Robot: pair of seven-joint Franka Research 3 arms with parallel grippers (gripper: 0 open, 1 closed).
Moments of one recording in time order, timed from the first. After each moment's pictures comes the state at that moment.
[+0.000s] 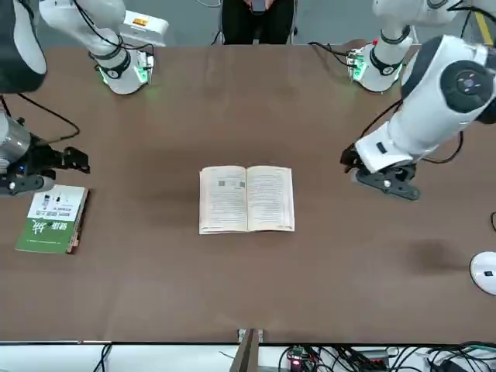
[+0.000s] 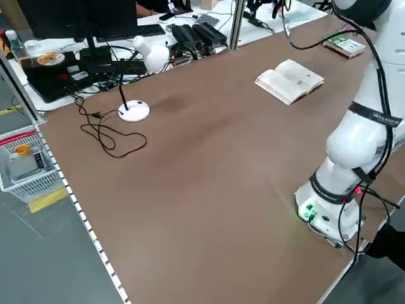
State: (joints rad) left arm -0.19 0.29 -0.26 -1.45 0.02 1.73 -0.05; right arm 0.11 0.18 0.03 -1.56 0.09 1.67 -0.01
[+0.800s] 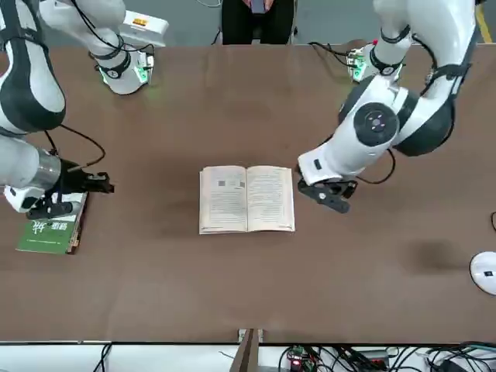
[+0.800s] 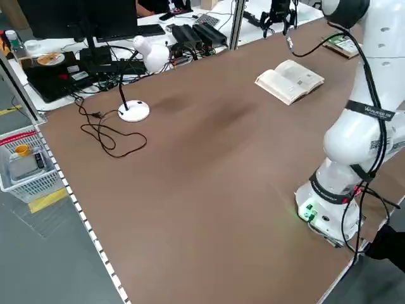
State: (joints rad) left arm -0.32 0.44 -0.26 -1.45 0.01 1.87 -0.05; right arm 0.11 0.28 0.03 -1.62 0.35 1.79 -0.01
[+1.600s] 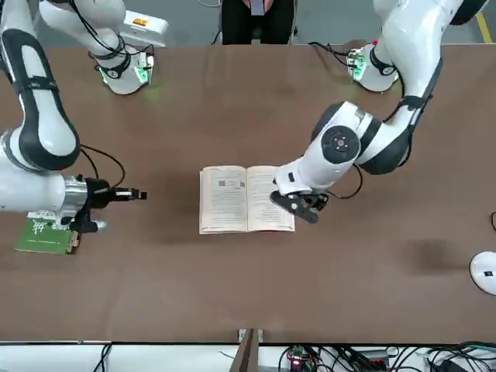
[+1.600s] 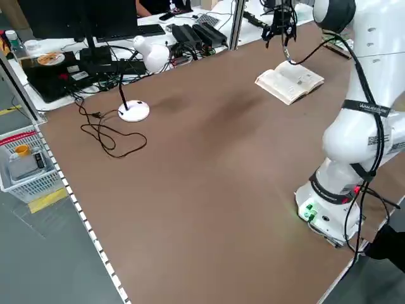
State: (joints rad) left arm -0.38 0.57 -0.26 -1.44 0.01 2.07 -0.03; right arm 0.12 0.42 0.03 -1.65 0.63 1.83 -0.01
